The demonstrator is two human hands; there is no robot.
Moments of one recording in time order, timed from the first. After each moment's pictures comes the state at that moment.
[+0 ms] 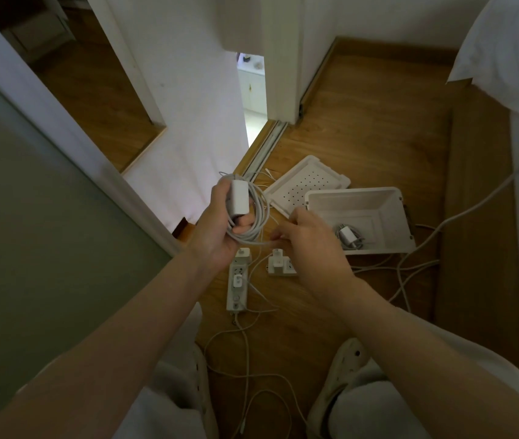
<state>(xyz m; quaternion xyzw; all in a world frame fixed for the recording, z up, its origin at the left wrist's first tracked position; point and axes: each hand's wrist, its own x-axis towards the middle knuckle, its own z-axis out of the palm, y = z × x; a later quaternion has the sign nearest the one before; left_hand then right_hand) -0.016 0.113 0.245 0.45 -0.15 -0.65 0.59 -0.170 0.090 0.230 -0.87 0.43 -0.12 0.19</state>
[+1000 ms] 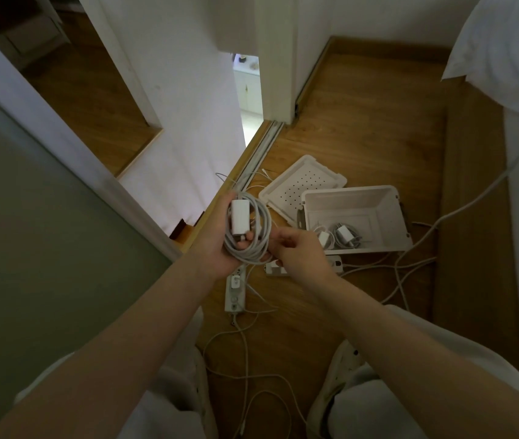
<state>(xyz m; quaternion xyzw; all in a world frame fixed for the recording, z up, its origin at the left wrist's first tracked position) -0.031 0.116 0.247 0.54 -0.09 -0.66 0.51 -0.161 0.101 0.234 -0.54 0.47 -0.23 0.65</state>
